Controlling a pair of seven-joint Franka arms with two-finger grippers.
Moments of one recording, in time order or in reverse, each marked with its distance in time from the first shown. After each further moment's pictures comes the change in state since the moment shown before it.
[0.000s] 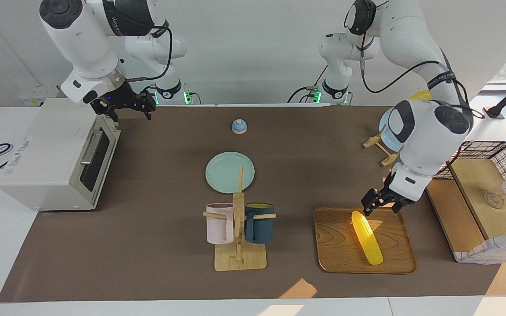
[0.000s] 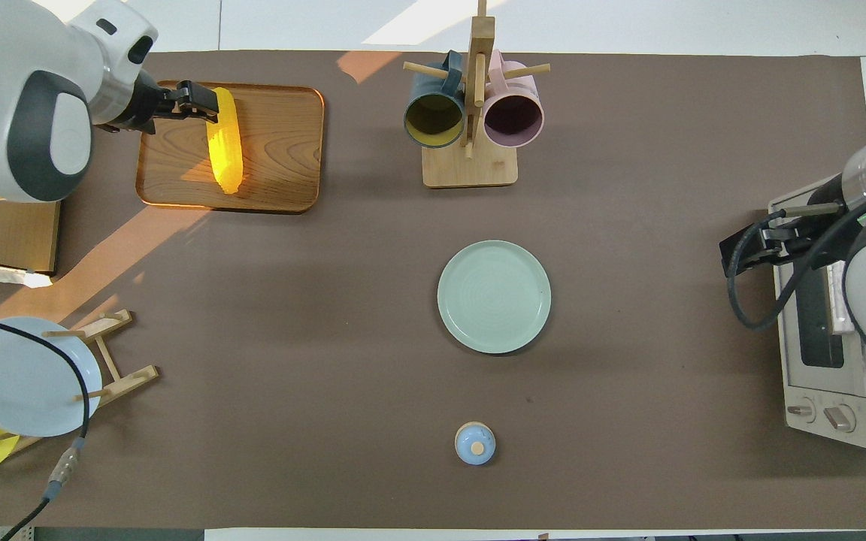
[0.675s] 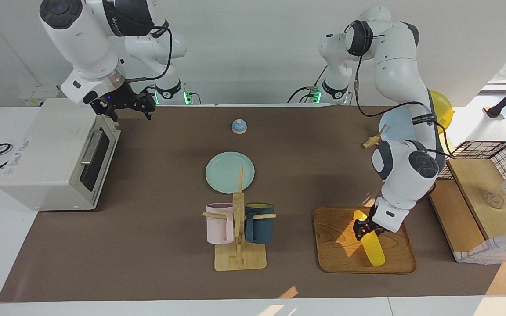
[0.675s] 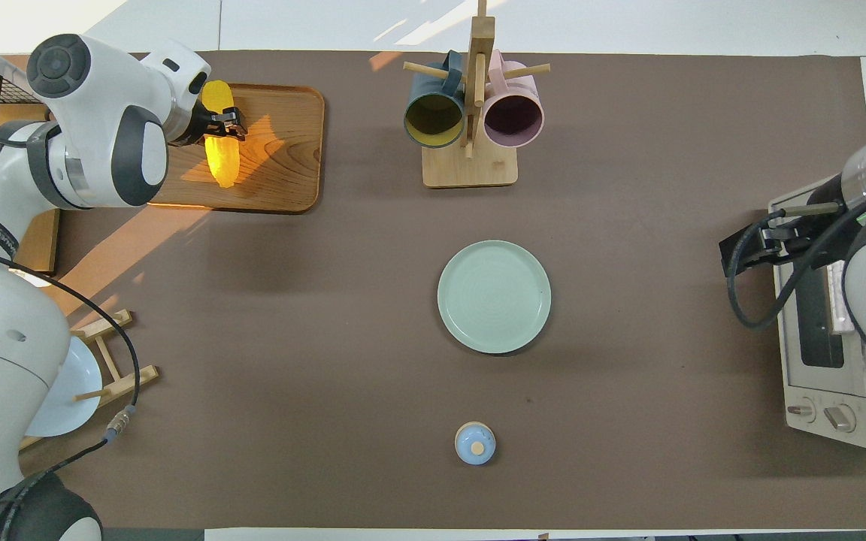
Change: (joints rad) left arm 0.001 0.254 -0.007 -0.006 0.000 0.283 0.001; right arm 0.000 0.001 0.000 0.000 0.000 0.000 0.000
